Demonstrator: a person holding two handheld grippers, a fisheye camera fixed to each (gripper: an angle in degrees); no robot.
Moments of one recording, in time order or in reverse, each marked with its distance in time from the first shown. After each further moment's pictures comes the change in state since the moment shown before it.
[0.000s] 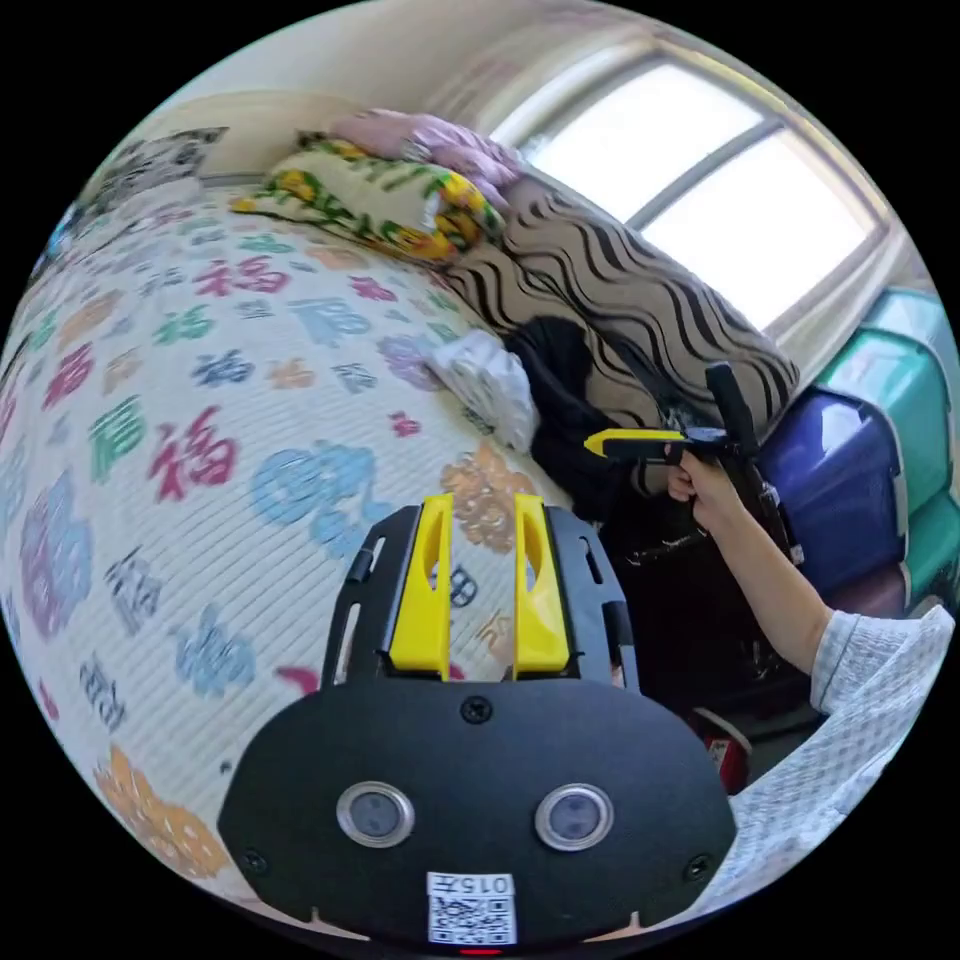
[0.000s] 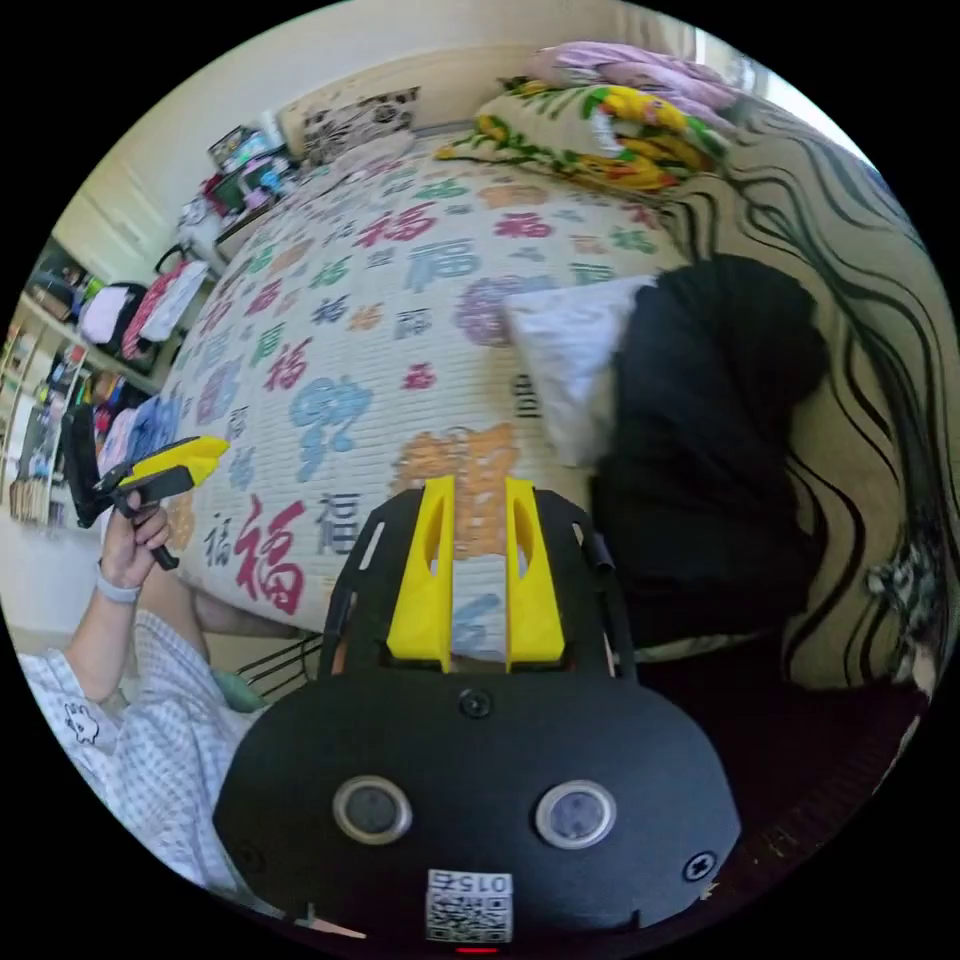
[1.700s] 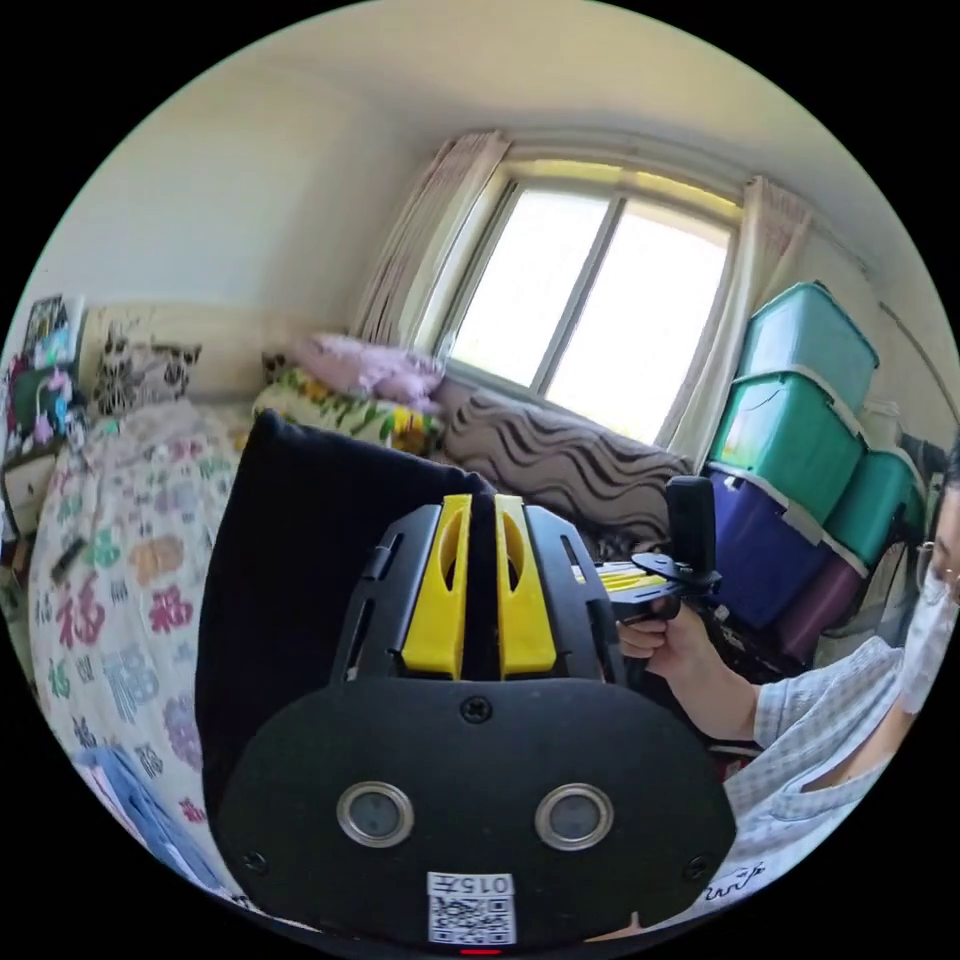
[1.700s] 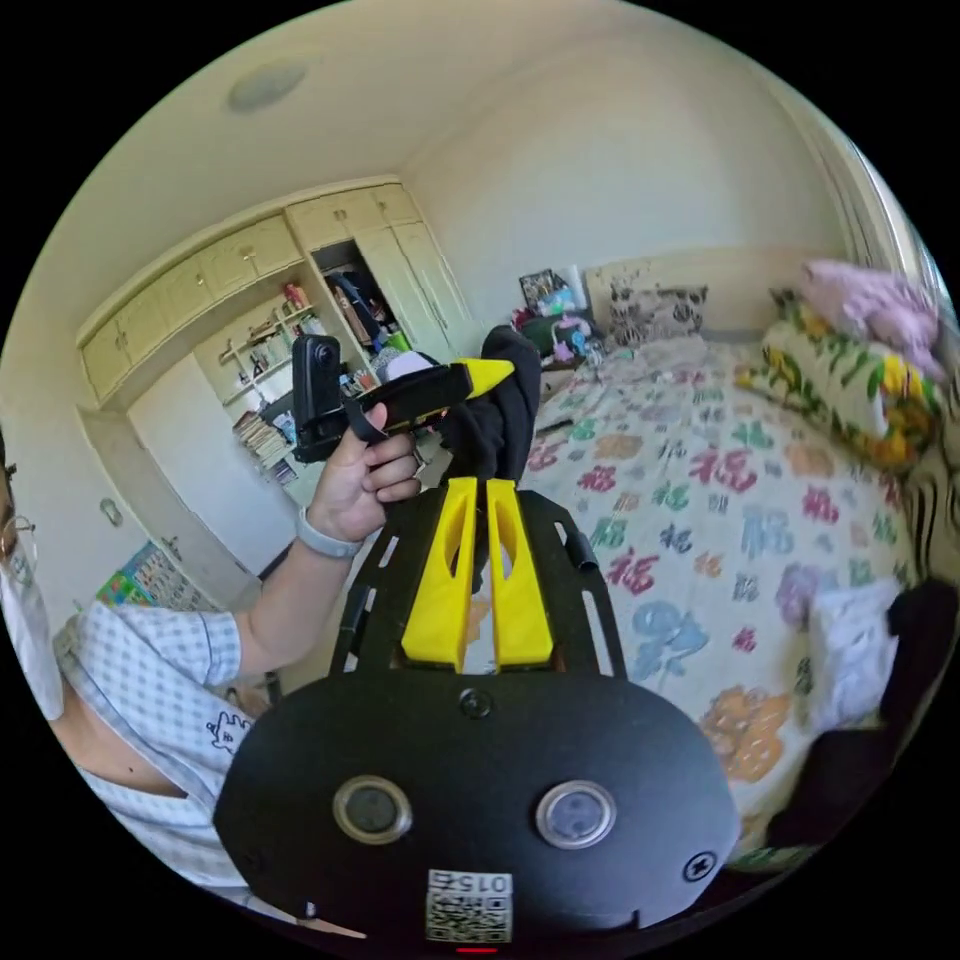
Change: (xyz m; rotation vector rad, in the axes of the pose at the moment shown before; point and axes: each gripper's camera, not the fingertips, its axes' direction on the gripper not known) left arm 0.047 0.022 -0.268 0.436 -0.038 0.200; right arm -0.153 0.114 -0.221 0.417 -0.688 -0.405
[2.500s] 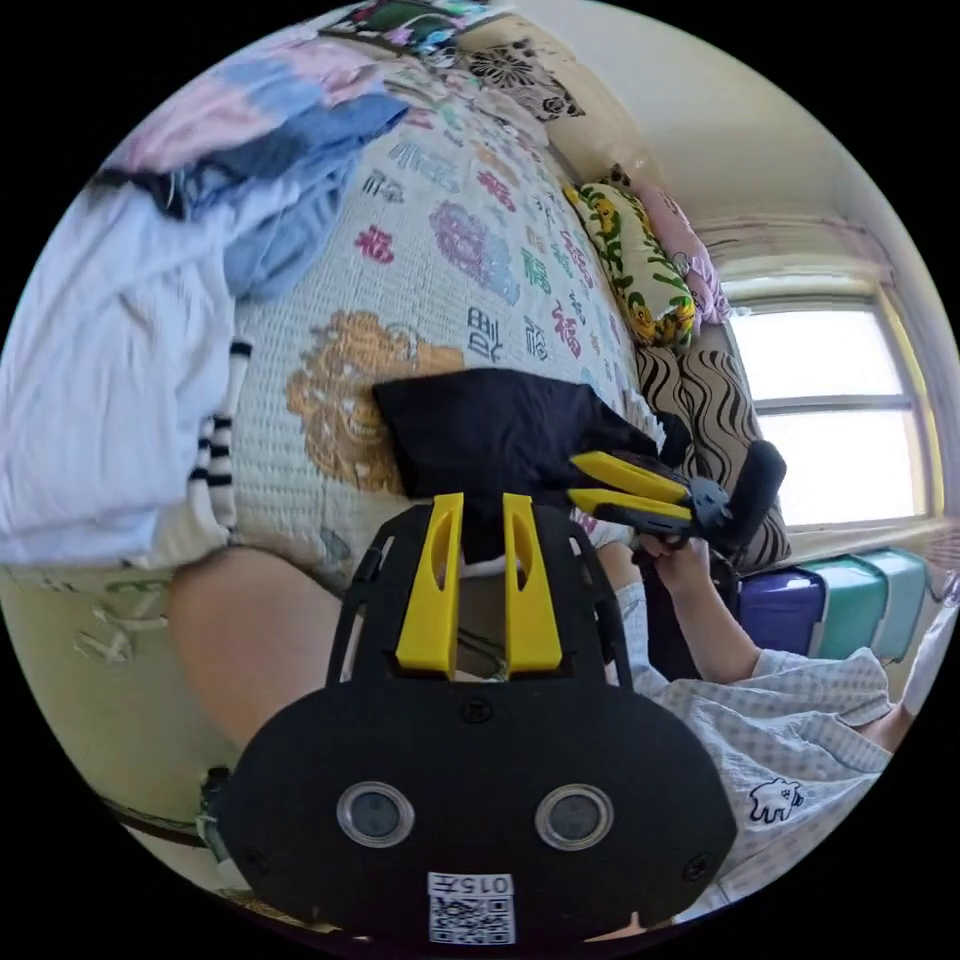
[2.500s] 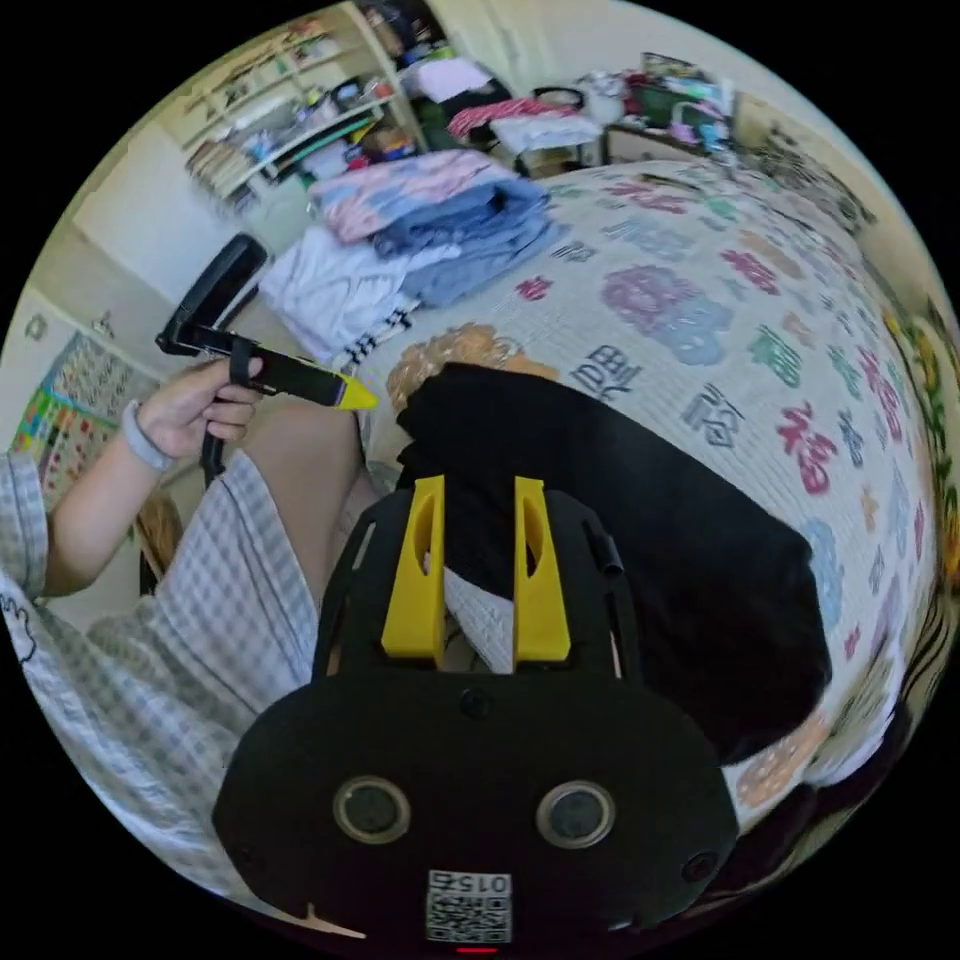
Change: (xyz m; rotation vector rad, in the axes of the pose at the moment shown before) left arm -0.159 0.234 -0.161 -0.319 -0.137 -0.911; right arm -0.028 0.113 0.291 -0.763 0.122 -0.369
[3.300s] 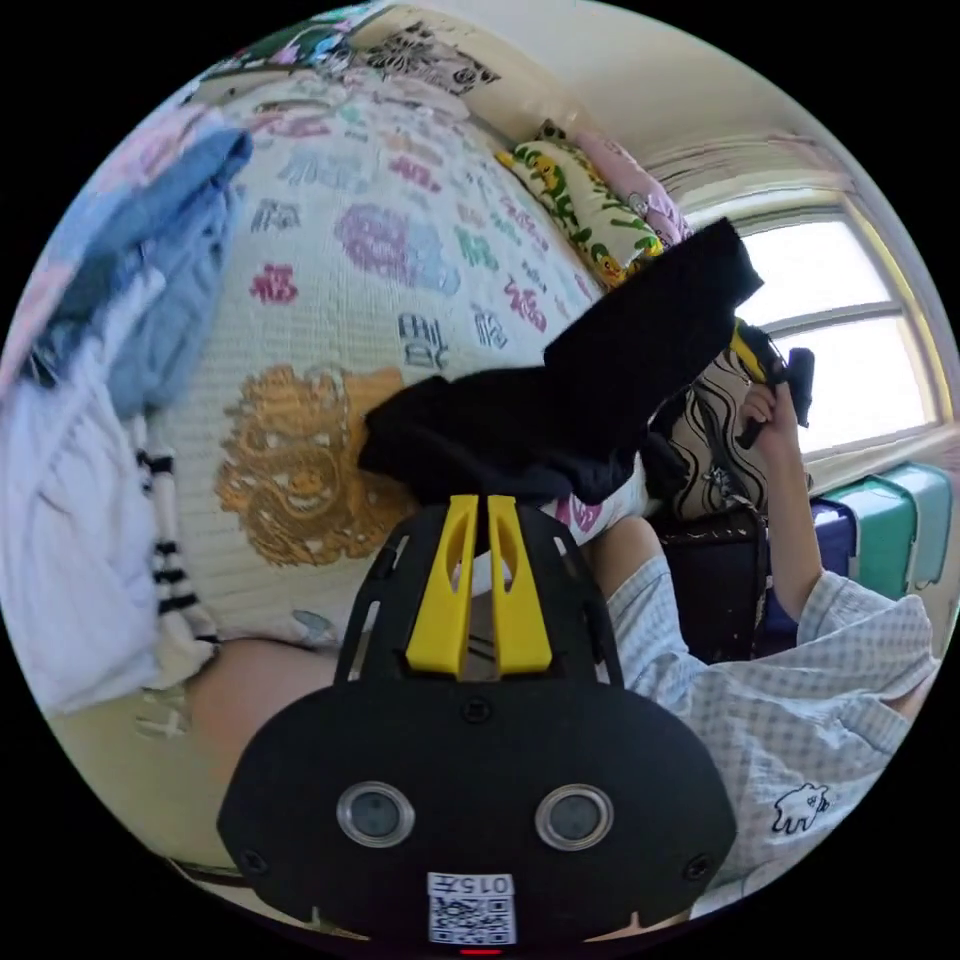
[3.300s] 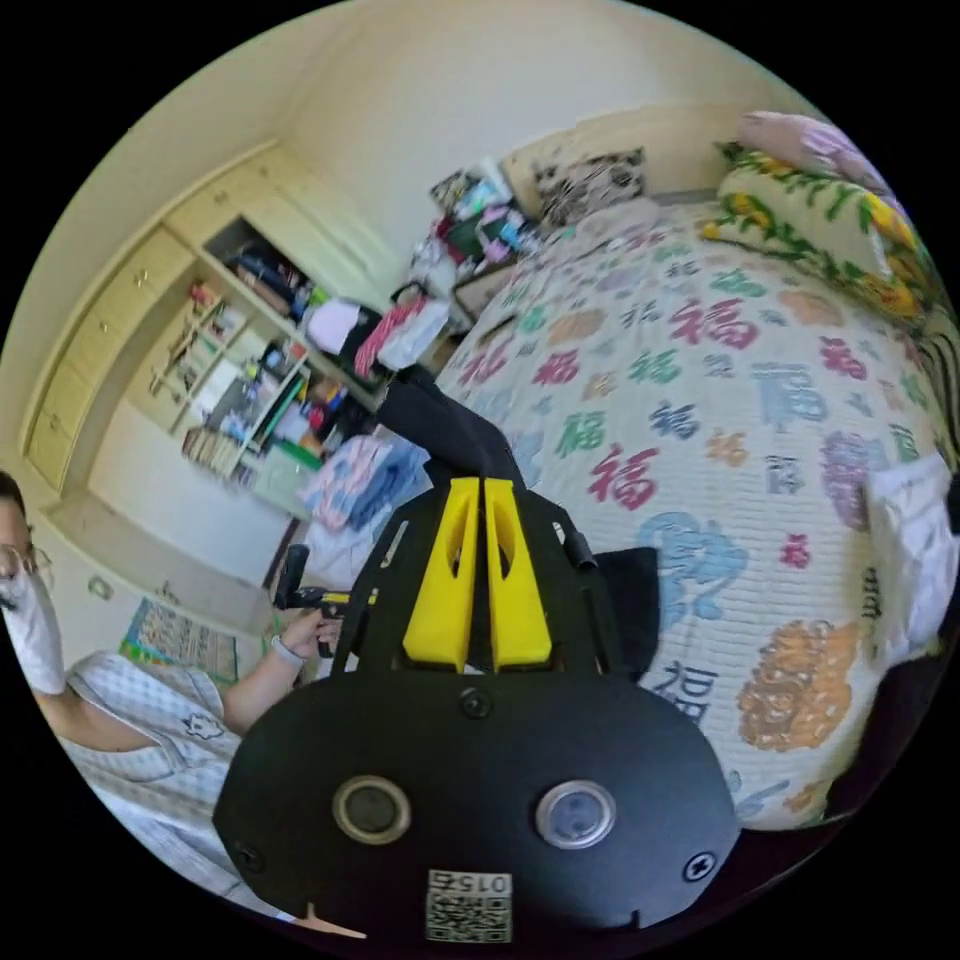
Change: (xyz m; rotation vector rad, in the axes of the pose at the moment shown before) left arm 0.101 -0.040 -0.044 -0.028 -0.104 0.241; right arm 0.205 0.083 -0.243 0.617 -0.160 0.594
